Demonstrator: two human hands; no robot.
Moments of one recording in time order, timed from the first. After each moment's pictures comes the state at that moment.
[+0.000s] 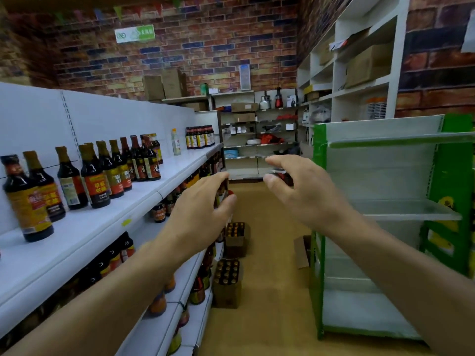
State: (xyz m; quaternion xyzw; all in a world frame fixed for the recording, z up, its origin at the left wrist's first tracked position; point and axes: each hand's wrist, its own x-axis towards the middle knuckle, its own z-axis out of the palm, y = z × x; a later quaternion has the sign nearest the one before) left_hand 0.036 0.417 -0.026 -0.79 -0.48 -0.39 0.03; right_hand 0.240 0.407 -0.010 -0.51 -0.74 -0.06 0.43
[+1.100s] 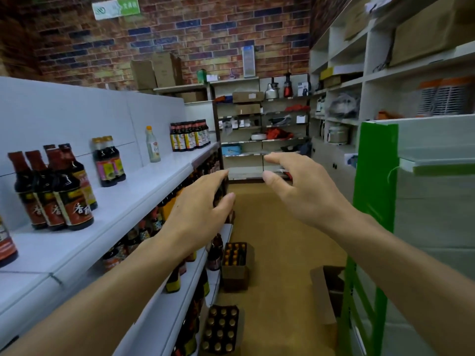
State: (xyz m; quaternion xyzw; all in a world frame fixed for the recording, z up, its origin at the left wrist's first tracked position) left_hand 0.105 0.944 -0.023 -0.78 -0.51 -0.38 0.03; right_hand 0.311 0.926 -0.001 -0.51 -0.75 -0.03 0.42
